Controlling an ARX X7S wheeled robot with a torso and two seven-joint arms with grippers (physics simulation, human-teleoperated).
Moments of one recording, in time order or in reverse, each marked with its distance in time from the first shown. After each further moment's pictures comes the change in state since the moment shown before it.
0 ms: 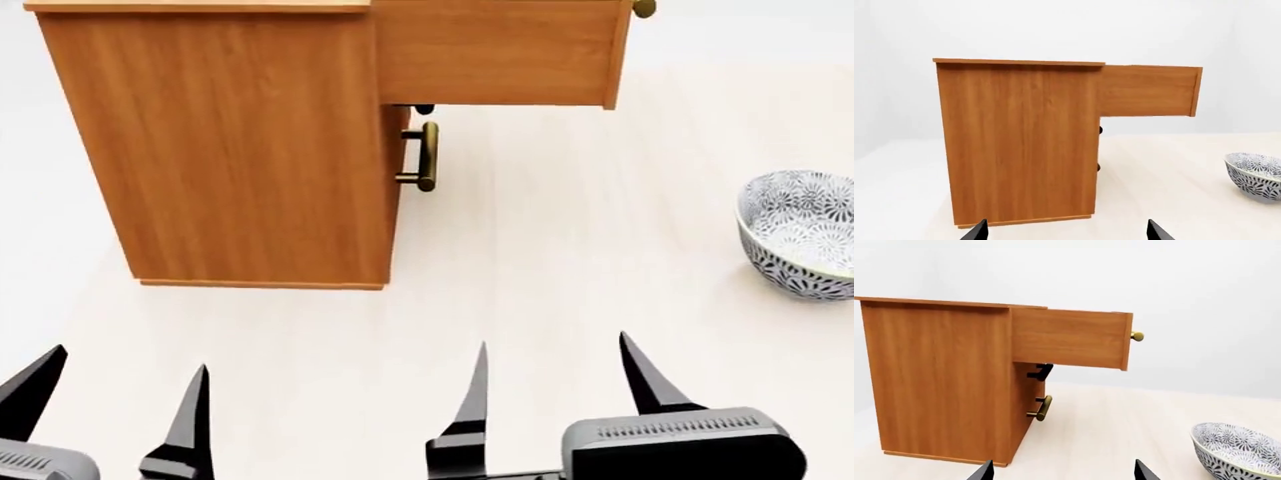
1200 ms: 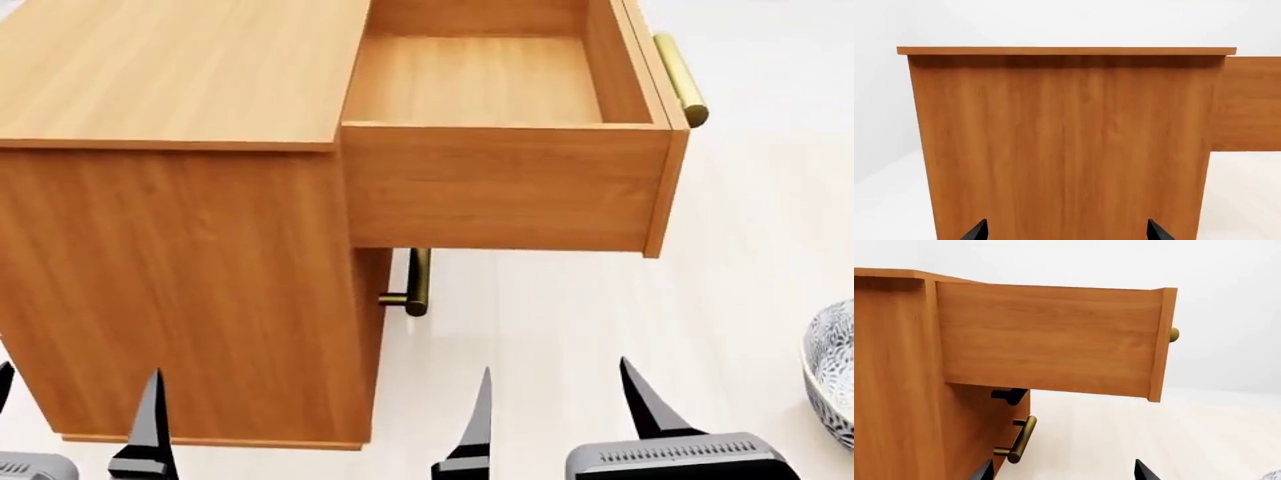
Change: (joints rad) left arm 0.054 -0.020 0.003 -0.040 0.060 0.089 -0.088; right arm -0.052 0.025 -0.011 0.043 0.014 -0.075 0.013
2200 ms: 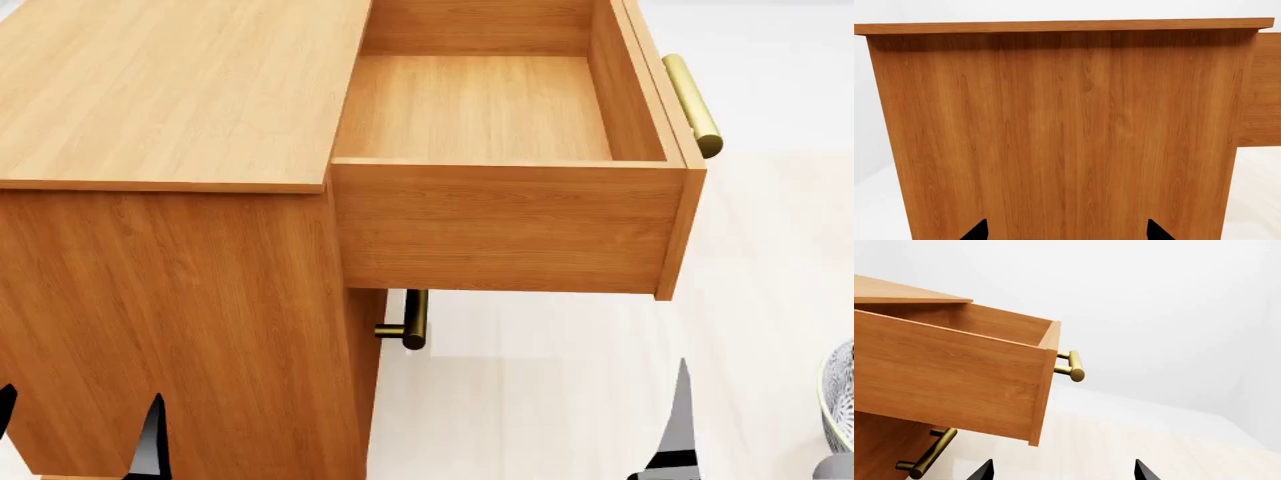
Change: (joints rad) left arm 0.064 -0.039 0.023 -0.027 0.011 0.088 -0.002; right arm -0.057 0.317 0.517 -0.311 0.401 0.340 0.008
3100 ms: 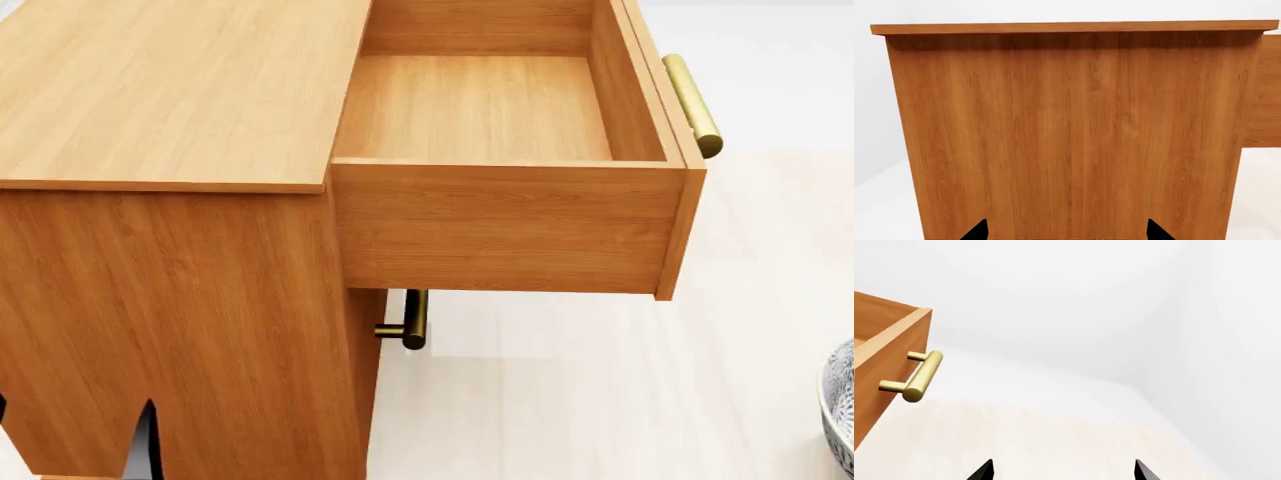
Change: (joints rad) left arm 0.030 -0.011 0.012 0.000 0.003 0.045 -0.035; right arm 0.331 0.569 0.119 0.383 0.521 0.183 0.257
